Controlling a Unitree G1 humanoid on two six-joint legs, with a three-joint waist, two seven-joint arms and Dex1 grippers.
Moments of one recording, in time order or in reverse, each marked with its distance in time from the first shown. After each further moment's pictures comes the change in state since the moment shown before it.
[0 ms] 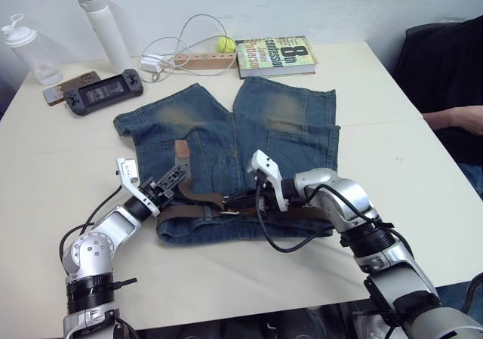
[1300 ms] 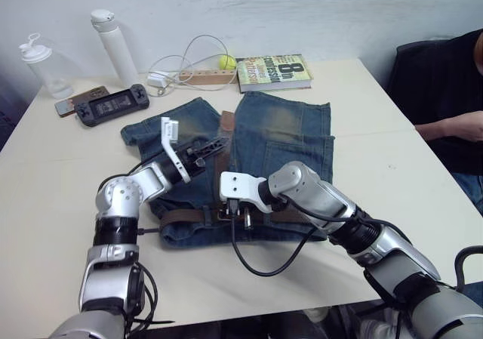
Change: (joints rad) left arm -0.467 0.026 -0.247 0.401 0.094 0.080 -0.235; right arm -0.121 -0.046 0.342 -0.091 -0.369 -0.075 -0.017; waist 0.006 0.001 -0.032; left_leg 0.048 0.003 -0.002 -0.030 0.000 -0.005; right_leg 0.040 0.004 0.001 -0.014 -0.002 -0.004
